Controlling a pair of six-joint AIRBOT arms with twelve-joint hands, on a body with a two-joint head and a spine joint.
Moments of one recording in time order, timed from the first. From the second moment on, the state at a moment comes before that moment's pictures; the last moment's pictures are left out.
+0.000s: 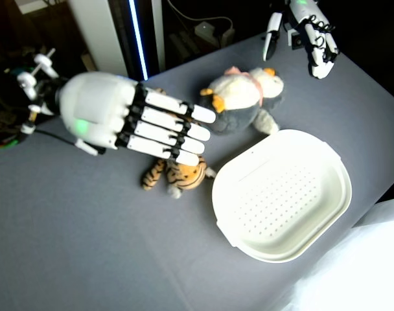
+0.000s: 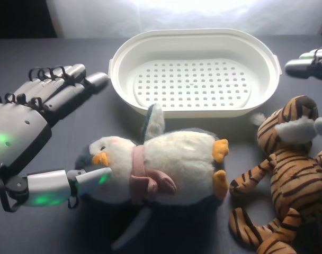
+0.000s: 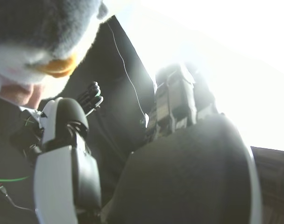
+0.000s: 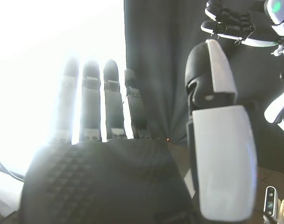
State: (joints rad) left arm 1.18 -0.75 0.85 -0.27 -1.29 0.89; right arm -1.25 -0.85 1.03 0.11 1.36 -0.60
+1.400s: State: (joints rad) left arm 0.77 -0.78 1.03 -0.21 -1.00 1.10; right arm -1.25 -0.86 1.05 0.10 1.36 -0.60
